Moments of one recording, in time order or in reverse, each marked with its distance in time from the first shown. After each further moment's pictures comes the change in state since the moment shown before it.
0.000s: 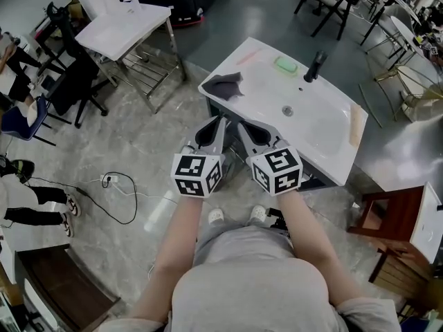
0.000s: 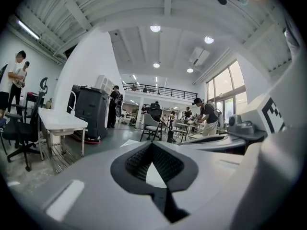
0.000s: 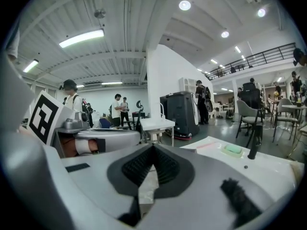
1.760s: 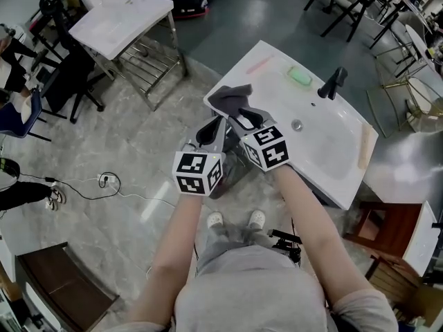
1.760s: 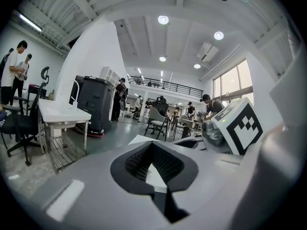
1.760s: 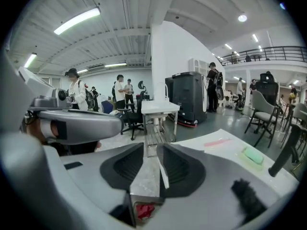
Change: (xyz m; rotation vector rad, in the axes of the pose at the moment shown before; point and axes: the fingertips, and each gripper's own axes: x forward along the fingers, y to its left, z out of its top) left arm 0.075 0.083 -0.013 -0.056 0.076 0.030; right arm 0.151 -0.057 -0.029 -0.059 0.225 0.087
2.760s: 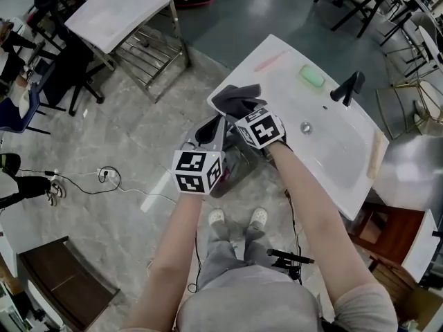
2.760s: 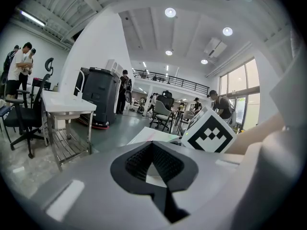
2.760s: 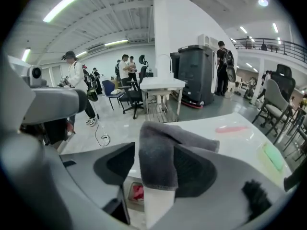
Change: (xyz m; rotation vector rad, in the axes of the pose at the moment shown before) left arm 0.036 0.045 -0.033 -0.050 0.074 0.041; right arm 0.098 -0.040 -0.056 -0.043 0.269 0.066
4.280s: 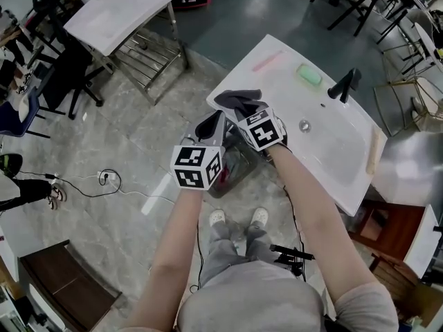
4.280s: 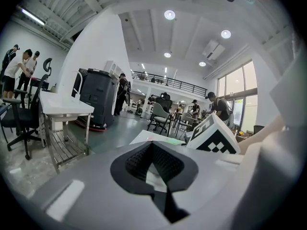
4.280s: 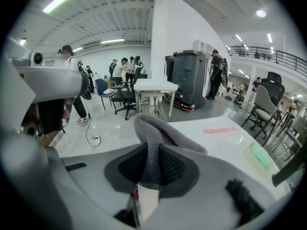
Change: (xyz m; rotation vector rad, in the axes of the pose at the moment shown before) left arm 0.000 -0.004 0.011 -0.001 -0.020 -0.023; right arm -0.012 -0.010 -0.006 -0.009 -0.021 -0.107
